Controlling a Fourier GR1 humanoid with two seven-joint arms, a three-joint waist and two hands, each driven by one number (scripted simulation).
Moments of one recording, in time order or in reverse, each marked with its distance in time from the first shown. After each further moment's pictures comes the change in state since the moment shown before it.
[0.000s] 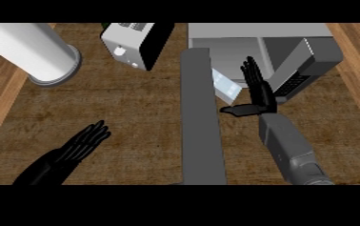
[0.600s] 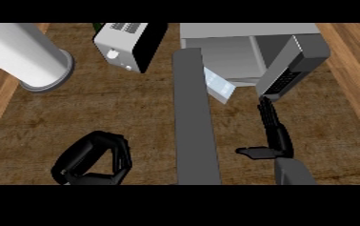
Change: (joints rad) left arm -0.117 -0.001 -0.157 0.154 -0.258 0.149 -0.145; right arm 0.380 0.005 0.080 -0.209 0.017 0.004 -0.062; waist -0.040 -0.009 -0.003
